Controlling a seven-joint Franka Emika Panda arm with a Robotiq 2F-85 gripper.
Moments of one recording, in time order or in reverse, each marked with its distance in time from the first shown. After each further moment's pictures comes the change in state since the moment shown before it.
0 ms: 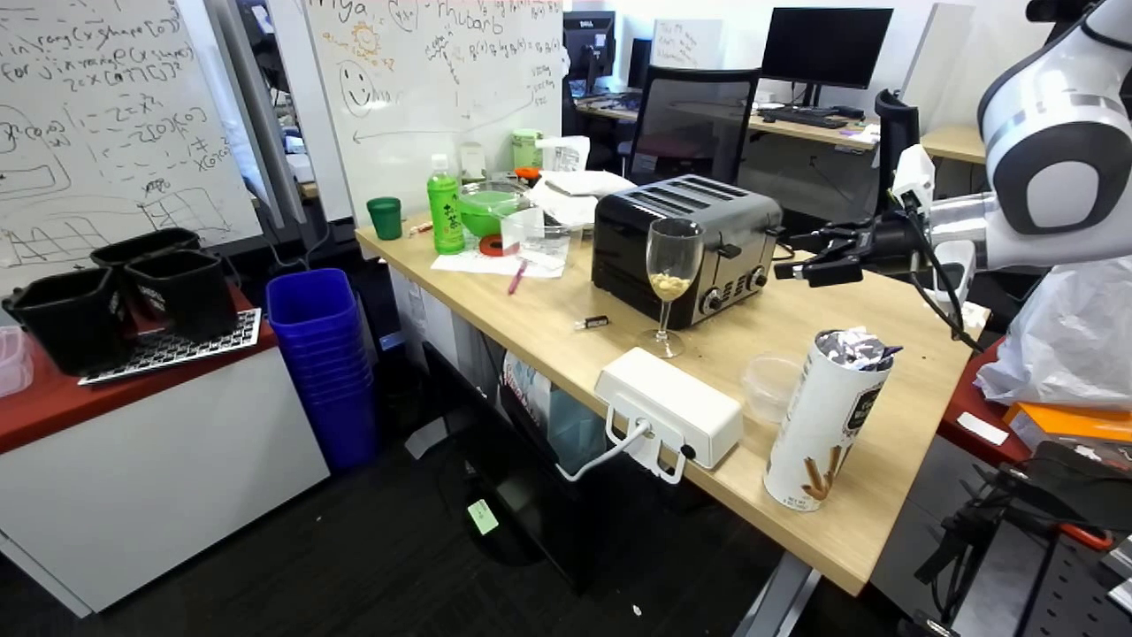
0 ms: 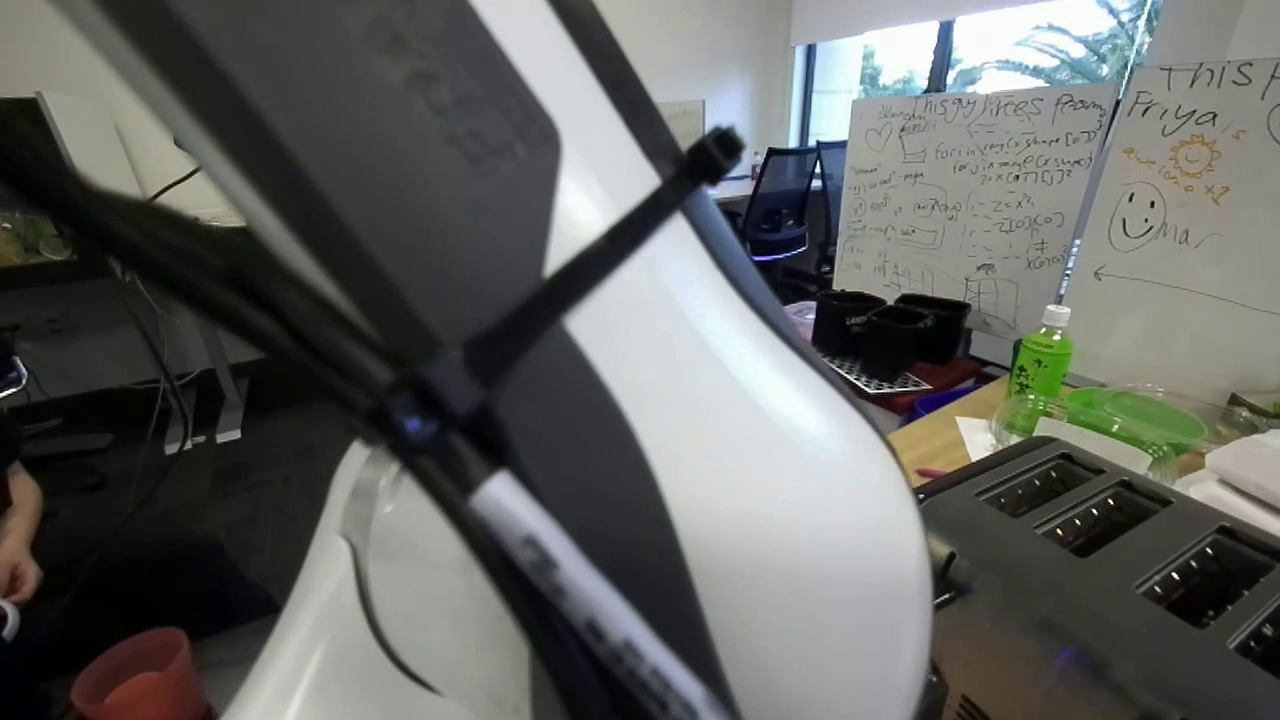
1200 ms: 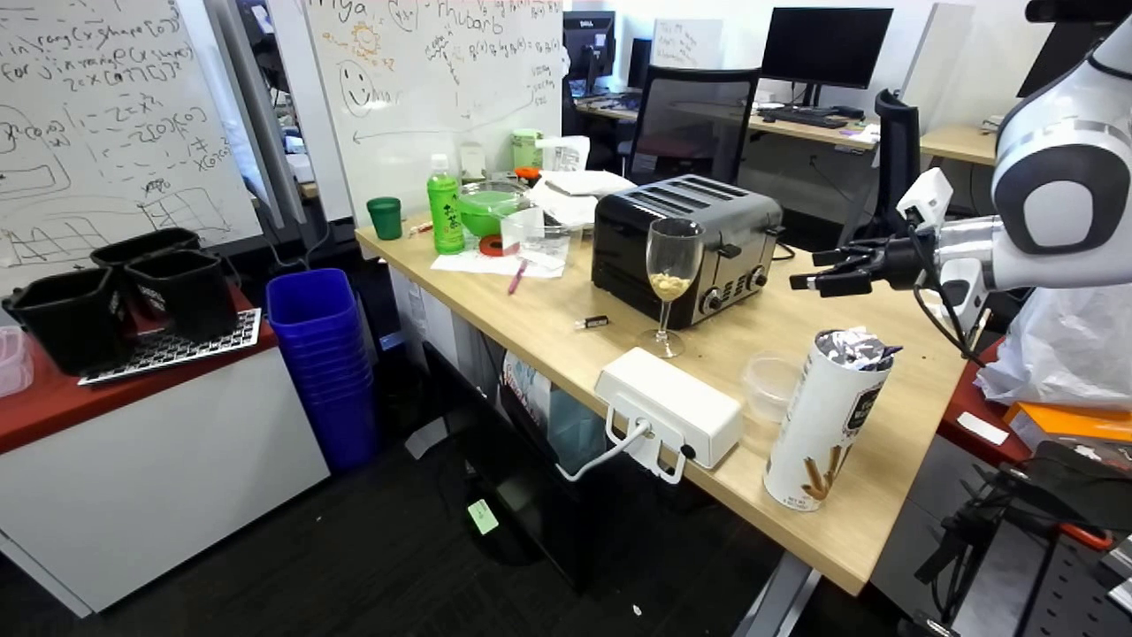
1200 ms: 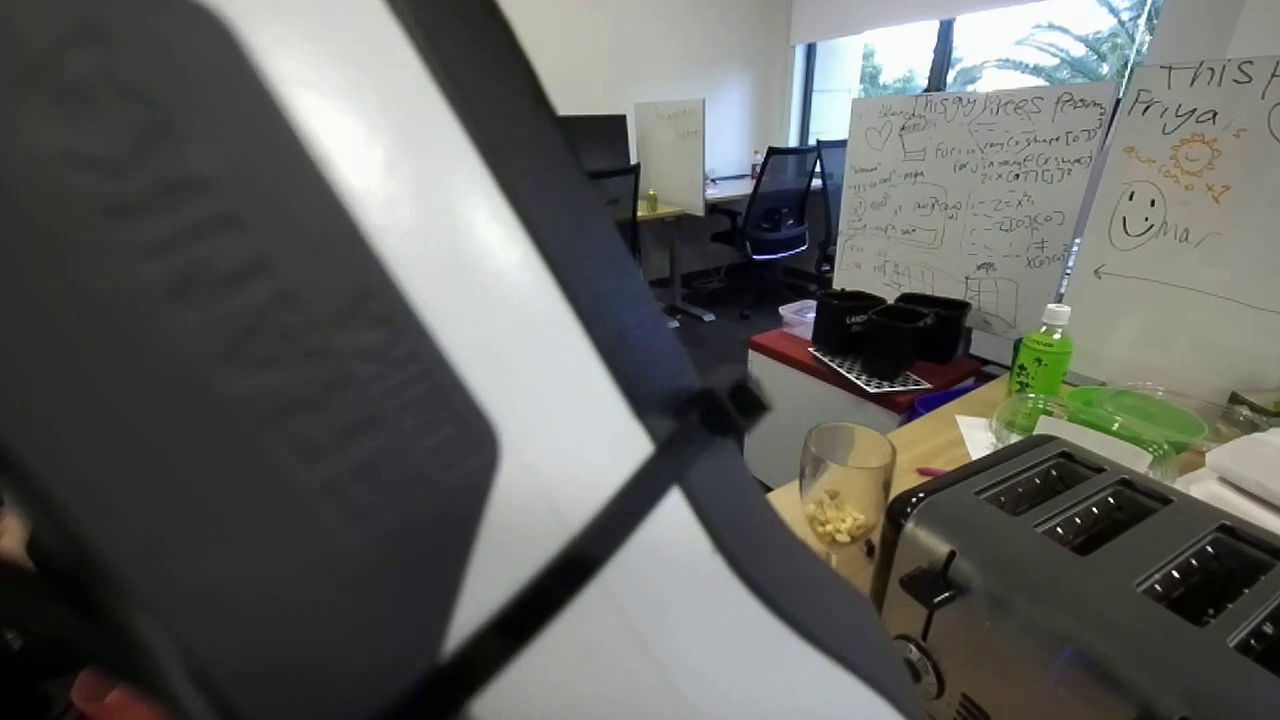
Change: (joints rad) arm -0.018 0.074 -0.047 0.003 0.112 -0.019 -0.010
